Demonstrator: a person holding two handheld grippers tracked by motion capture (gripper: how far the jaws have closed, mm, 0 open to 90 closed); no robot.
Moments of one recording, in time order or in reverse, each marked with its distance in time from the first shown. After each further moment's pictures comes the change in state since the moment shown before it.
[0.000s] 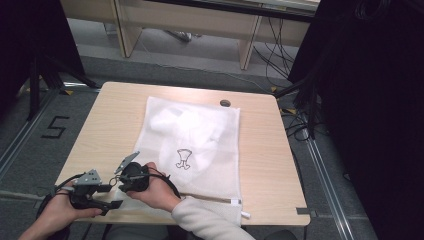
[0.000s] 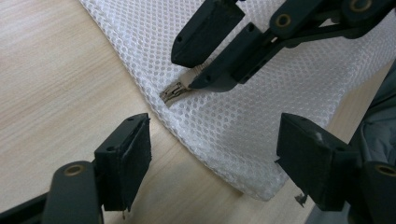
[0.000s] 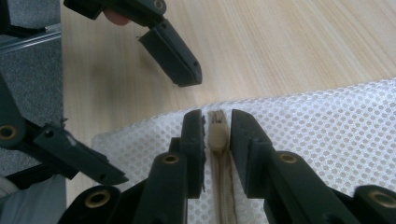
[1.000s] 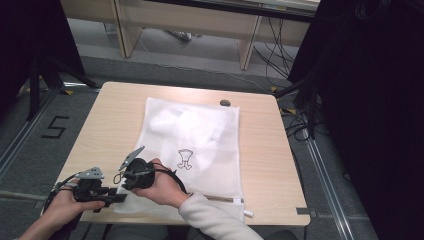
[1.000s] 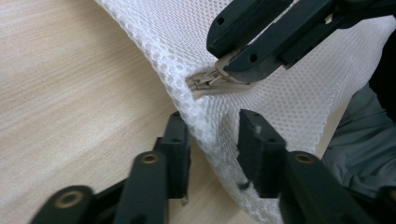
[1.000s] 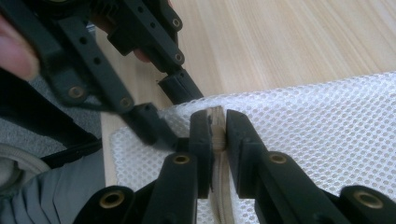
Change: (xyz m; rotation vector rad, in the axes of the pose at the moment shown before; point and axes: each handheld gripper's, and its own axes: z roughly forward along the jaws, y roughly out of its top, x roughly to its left) left arm 0.002 0.007 0.009 -0.037 -0.107 -0.115; right arm -0.002 0.003 -0.031 0.015 0.036 -0.014
